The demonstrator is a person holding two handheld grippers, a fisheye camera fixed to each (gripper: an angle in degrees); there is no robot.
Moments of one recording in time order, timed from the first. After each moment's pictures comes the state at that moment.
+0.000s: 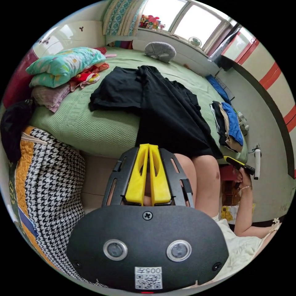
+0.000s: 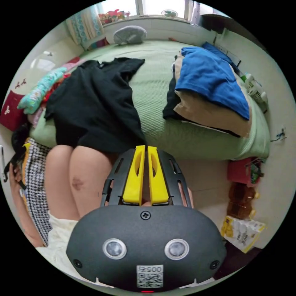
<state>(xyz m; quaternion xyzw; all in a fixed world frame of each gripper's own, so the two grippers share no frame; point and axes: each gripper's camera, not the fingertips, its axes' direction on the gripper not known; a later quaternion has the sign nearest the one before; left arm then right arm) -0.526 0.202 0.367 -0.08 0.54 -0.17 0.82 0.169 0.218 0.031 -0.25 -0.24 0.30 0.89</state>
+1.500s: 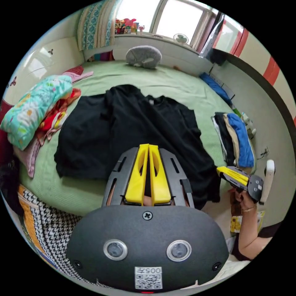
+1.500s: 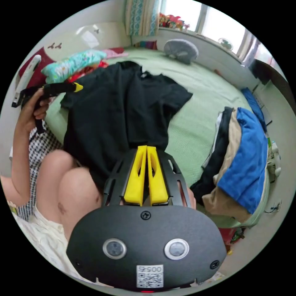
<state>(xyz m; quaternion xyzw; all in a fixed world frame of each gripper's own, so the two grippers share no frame) -0.345 -0.161 0.368 -0.02 0.53 -0.15 0.84 0.129 0.025 0.123 -0.08 -0.30 0.17 0.93</state>
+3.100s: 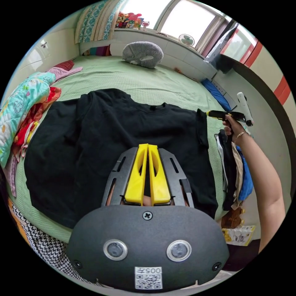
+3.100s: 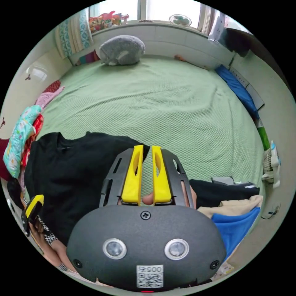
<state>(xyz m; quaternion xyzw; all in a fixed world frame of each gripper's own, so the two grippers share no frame) -0.238 -0.279 0.433 -0.03 0.55 -0.16 0.82 0.371 -0.160 0.476 -0.19 -0.23 0.28 0.91</state>
